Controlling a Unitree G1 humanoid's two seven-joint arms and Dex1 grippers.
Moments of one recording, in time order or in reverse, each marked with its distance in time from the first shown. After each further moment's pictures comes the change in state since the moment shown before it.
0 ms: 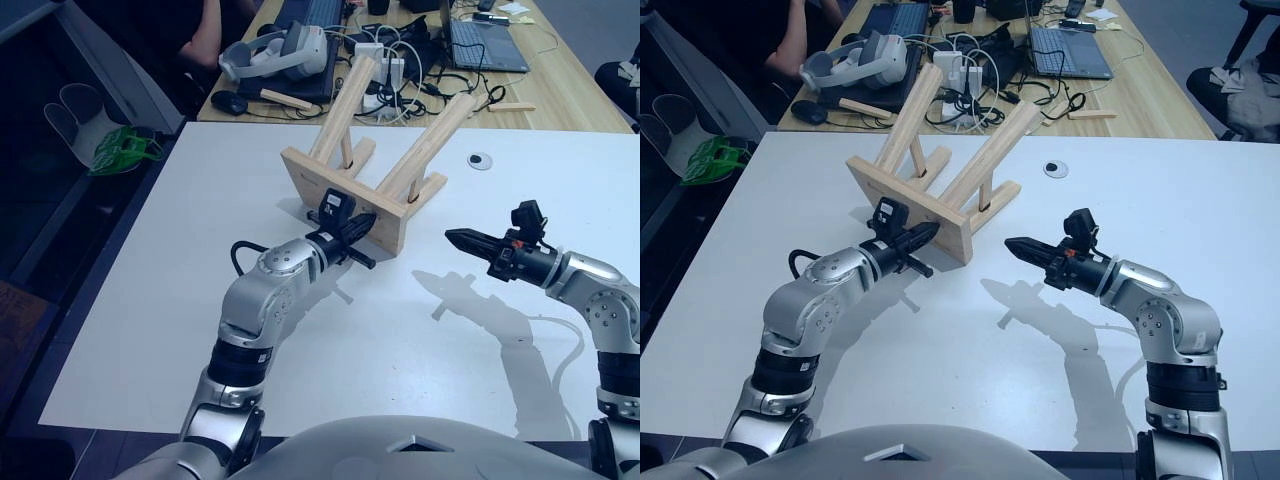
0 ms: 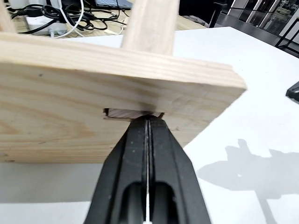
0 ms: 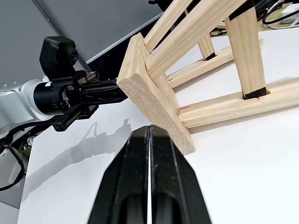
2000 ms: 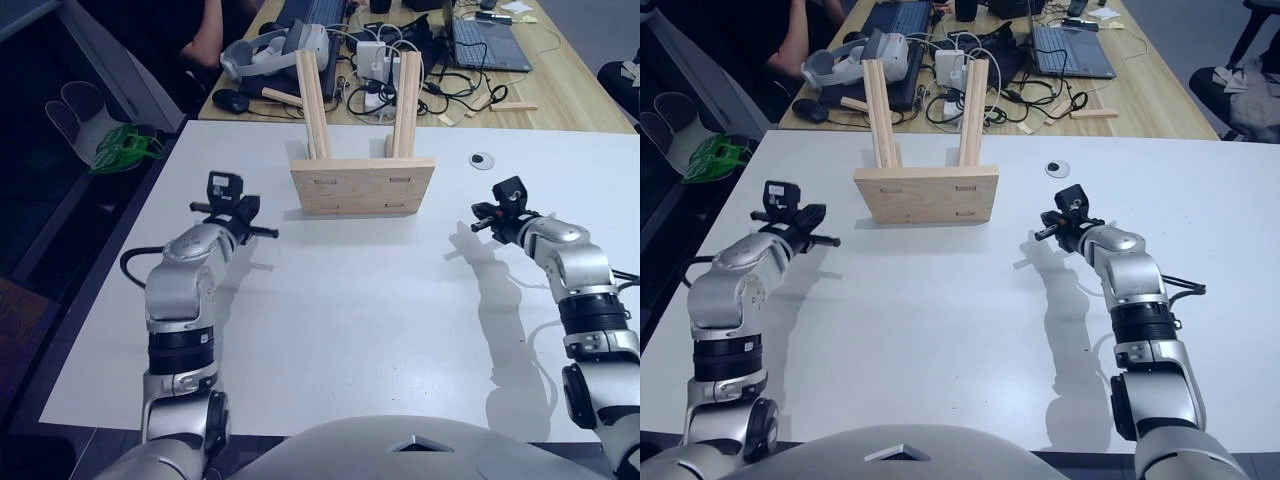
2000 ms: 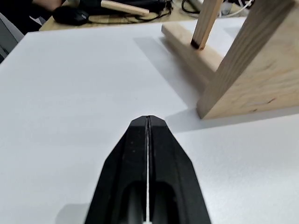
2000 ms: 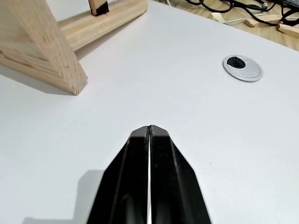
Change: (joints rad) left arm 0.029 0.219 0.373 0.163 0.162 0.009 0.024; right arm -0.330 0.073 0.245 0.552 -0.603 -0.339 -0.361
